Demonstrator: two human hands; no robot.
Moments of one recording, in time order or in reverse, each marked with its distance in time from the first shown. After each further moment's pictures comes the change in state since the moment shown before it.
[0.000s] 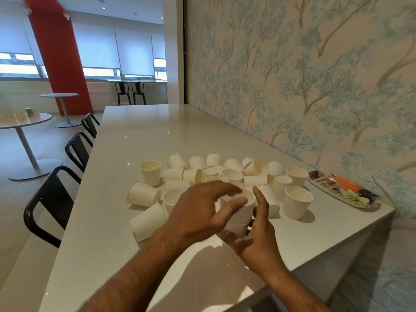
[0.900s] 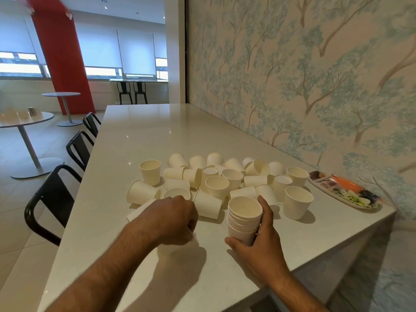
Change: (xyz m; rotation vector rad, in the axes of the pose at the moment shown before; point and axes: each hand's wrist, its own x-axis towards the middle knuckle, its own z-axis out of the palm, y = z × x) left_hand -0.014 -0.035 -0.026 0.537 -0.631 -0.300; right_hand -0.007 0.020 -0.005 0.004 0.012 0.098
